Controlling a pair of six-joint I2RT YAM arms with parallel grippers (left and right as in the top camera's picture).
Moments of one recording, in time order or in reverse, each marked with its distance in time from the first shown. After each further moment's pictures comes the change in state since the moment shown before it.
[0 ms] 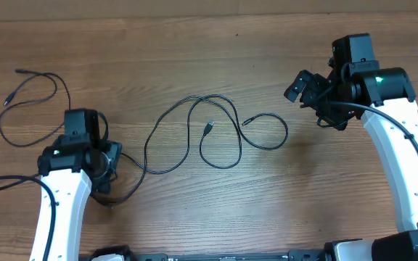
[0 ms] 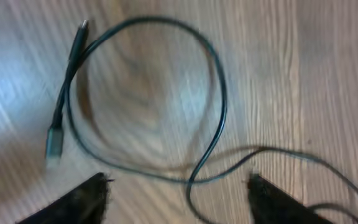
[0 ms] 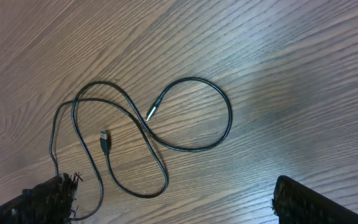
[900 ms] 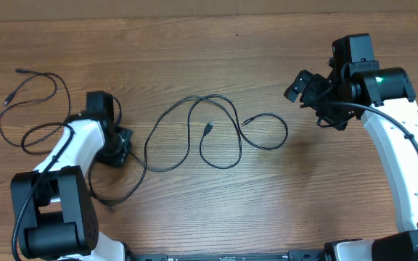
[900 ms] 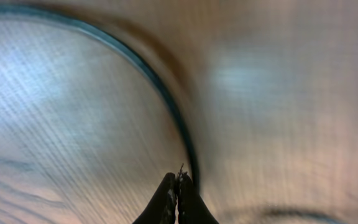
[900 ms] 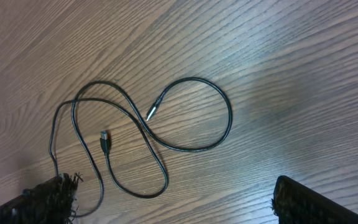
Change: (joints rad) left arm -0.006 0.500 0.107 0.252 0.114 0.129; right arm 0.000 0.000 0.000 0.001 0.000 0.000
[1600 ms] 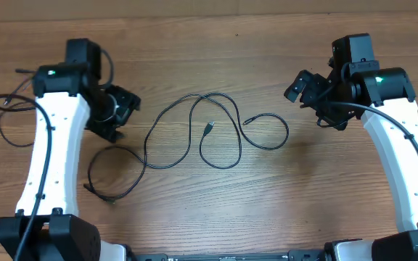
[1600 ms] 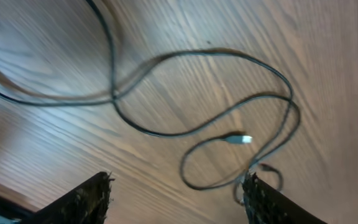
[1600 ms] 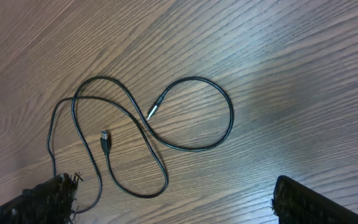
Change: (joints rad) left arm -0.080 -0.096 0.535 -0.570 0.178 0.093; right arm 0.000 0.000 0.000 -0.001 0.000 0.000
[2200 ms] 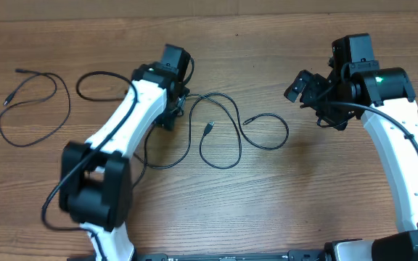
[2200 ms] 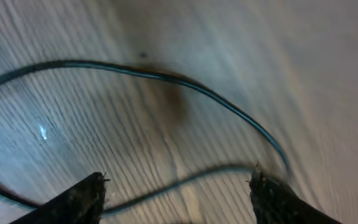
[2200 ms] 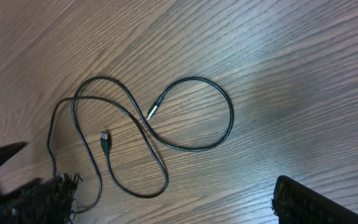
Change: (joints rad) left arm -0.340 0.310 -0.061 0.403 -0.345 -0.509; right arm 0.000 0.000 0.000 0.000 0.000 0.000
